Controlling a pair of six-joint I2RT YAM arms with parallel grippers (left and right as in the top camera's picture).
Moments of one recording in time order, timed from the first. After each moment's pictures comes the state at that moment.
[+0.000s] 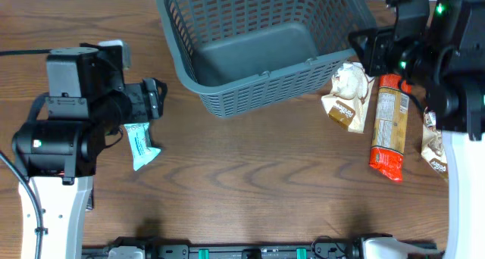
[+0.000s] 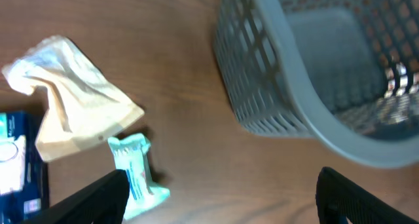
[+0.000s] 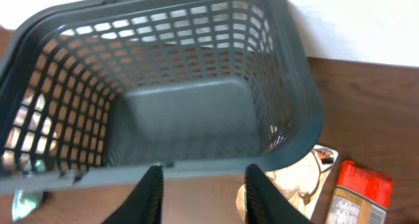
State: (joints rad) left arm -0.08 1.19 1.45 -1.13 0.13 -0.16; right arm 0.06 1.44 1.85 -1.07 -0.23 0.04
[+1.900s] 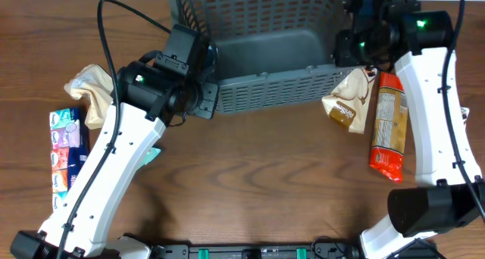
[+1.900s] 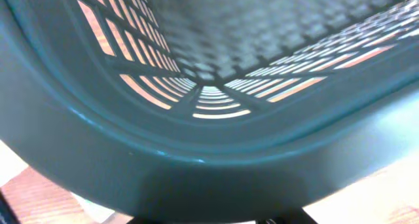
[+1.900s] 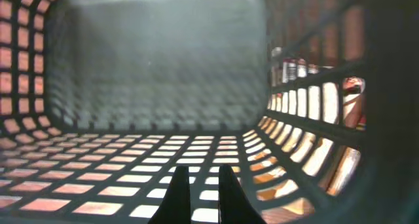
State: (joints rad) left arm -0.44 1.52 1.59 -1.20 0.02 -0.15; right arm 0.11 1.78 1.94 -1.26 -0.14 0.04
